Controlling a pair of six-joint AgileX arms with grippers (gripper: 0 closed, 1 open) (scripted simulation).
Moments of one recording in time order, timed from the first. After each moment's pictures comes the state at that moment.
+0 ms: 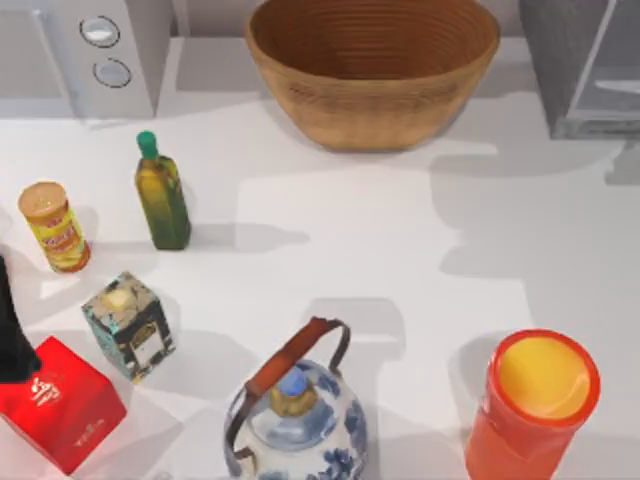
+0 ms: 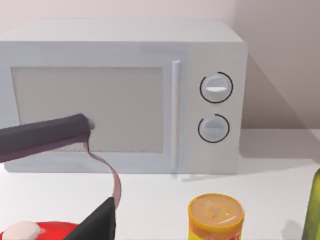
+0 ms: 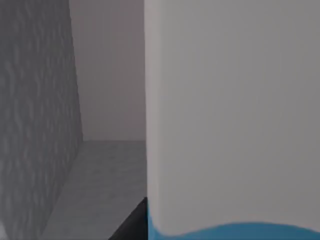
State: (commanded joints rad) left arm 0.00 0.00 0.00 0.00 0.00 0.00; right arm -0.24 1.81 0.71 1.09 -0.21 0.02
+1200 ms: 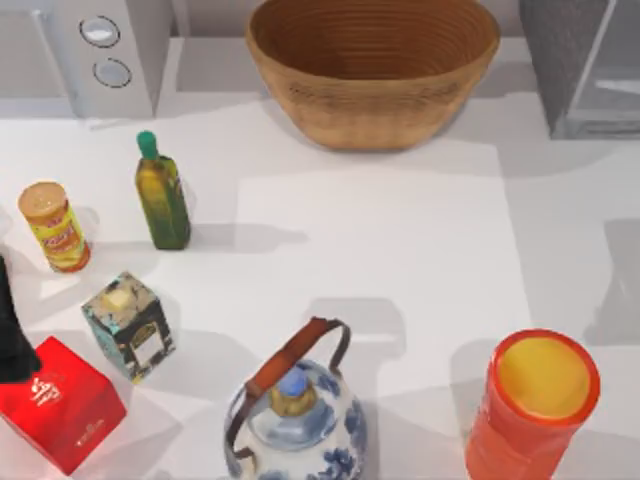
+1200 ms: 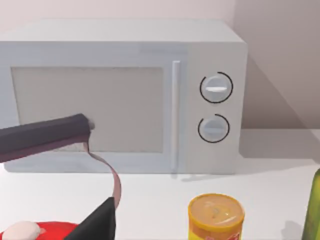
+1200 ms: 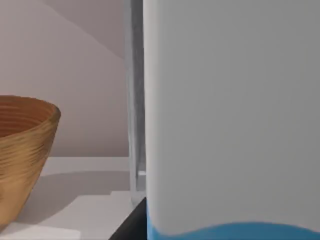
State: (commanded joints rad) left arm 0.00 0.00 0.00 0.00 0.00 0.00; right arm -0.05 0.30 0.12 0.20 -0.04 0.01
